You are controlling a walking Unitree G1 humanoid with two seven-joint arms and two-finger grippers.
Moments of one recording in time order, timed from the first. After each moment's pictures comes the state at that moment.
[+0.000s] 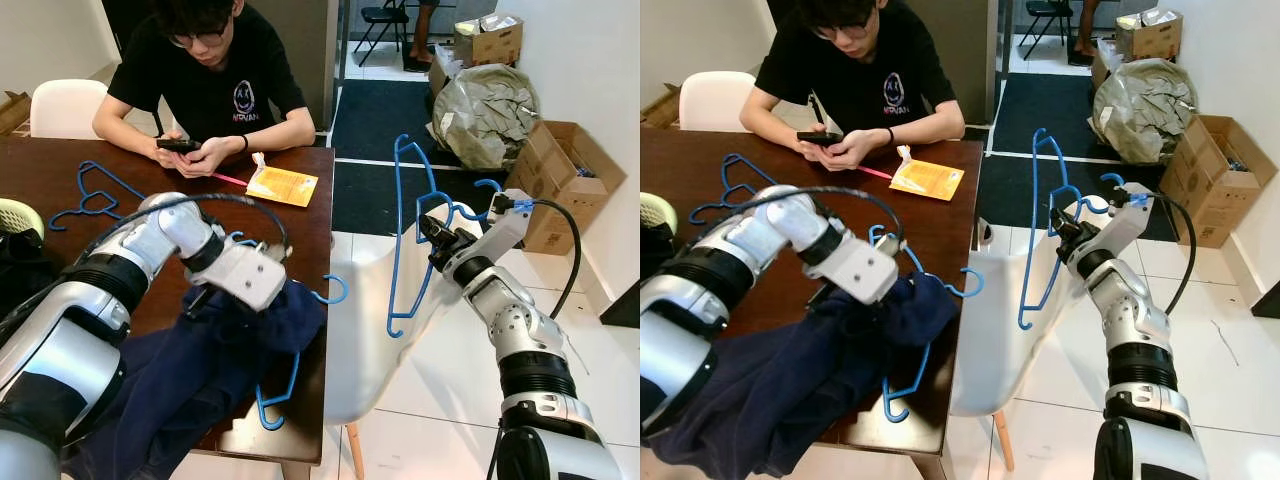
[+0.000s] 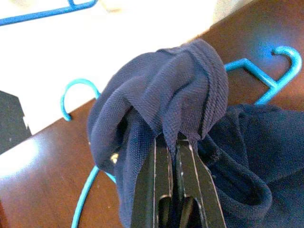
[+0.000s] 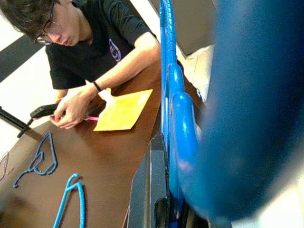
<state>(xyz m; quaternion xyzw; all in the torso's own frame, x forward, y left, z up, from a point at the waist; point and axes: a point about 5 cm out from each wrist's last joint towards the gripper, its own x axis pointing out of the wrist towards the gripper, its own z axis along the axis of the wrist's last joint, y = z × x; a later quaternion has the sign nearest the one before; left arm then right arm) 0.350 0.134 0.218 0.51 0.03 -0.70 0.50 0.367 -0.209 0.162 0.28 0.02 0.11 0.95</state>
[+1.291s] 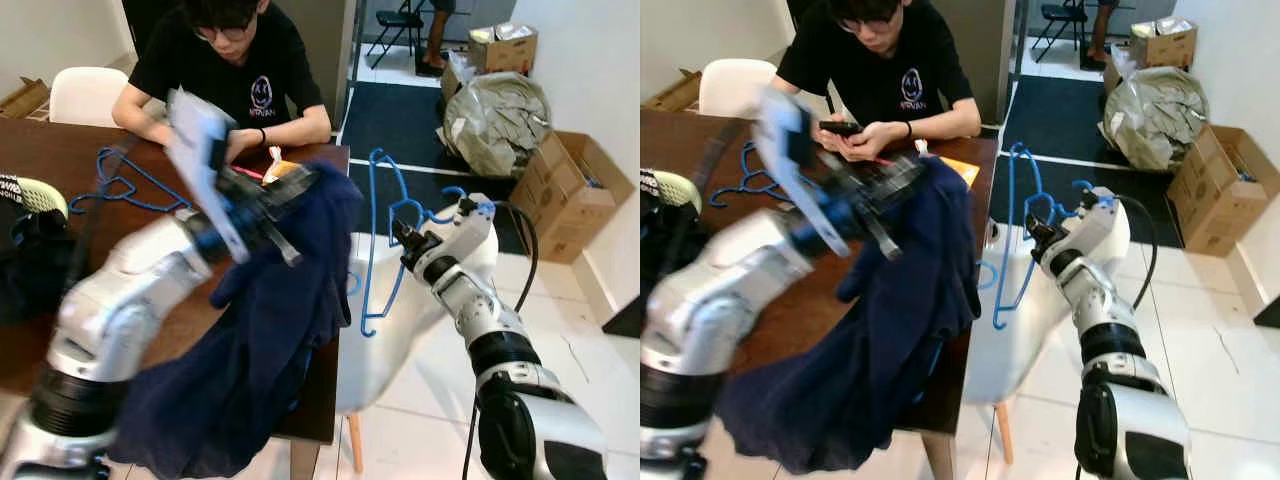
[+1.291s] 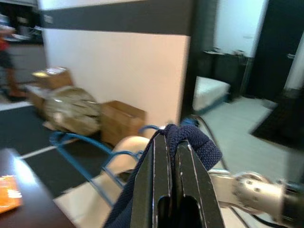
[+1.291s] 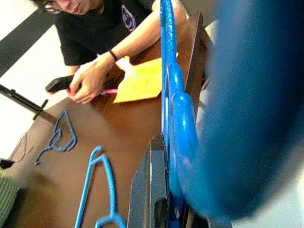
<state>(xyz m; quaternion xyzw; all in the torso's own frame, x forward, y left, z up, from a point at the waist) 0.282 0.099 0.283 -0.07 -0.17 -0.46 0.87 0.384 -0.180 0.143 0.32 0.06 0.12 0.94</state>
